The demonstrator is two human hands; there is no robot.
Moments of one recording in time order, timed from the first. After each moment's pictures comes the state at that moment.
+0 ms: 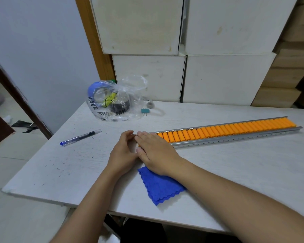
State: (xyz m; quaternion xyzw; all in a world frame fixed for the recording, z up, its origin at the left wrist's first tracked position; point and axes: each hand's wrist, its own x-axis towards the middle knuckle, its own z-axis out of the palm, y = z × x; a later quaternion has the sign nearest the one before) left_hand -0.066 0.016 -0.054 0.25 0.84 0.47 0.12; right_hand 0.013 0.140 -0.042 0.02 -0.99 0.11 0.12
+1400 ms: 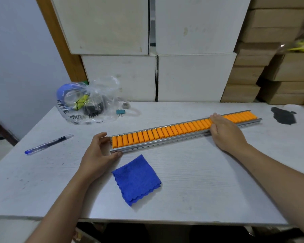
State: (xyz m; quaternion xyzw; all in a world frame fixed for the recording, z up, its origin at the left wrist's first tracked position) left_hand -0.065 0.016 -0.056 0.26 0.84 0.46 0.10; right_hand 0.153 0.365 -0.050 -0.30 -0.93 0.07 0.19
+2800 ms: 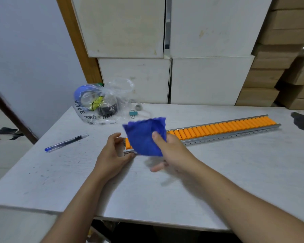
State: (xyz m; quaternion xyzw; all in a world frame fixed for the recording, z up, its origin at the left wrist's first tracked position) left_hand -0.069 0.016 -0.059 0.26 0.85 0.45 0.10; right_hand 0.077 0.161 0.008 -0.18 -0.69 0.70 0.10
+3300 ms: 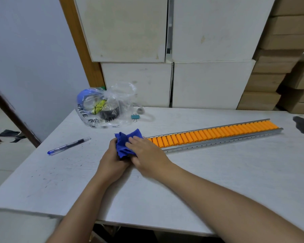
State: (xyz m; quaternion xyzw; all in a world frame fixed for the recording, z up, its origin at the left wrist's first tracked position) left_hand -0.067 0.015 -0.056 0.27 0.83 0.47 0.11; right_hand 0.011 0.146 -0.046 0.02 -0.97 0.14 0.18
